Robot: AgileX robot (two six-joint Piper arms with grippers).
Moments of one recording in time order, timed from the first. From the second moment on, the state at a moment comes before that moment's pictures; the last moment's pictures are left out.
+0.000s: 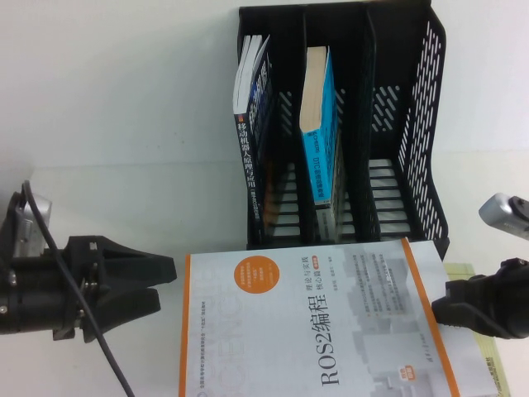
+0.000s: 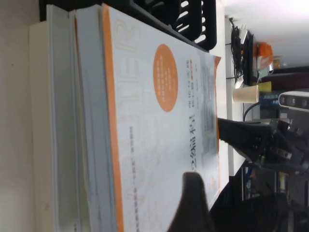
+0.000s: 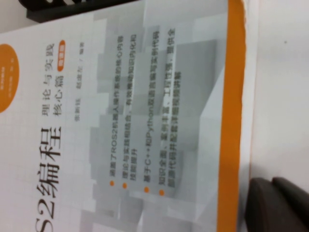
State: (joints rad) right arm 0.21 1.44 -0.64 1.09 0.55 -0.68; left arm 0.13 1.38 -0.65 -1.38 1.20 0.75
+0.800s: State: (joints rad) right arm 0.22 1.48 -0.65 1.16 0.57 -0.69; left arm 0.13 1.70 -0.66 -1.38 1.19 0.90
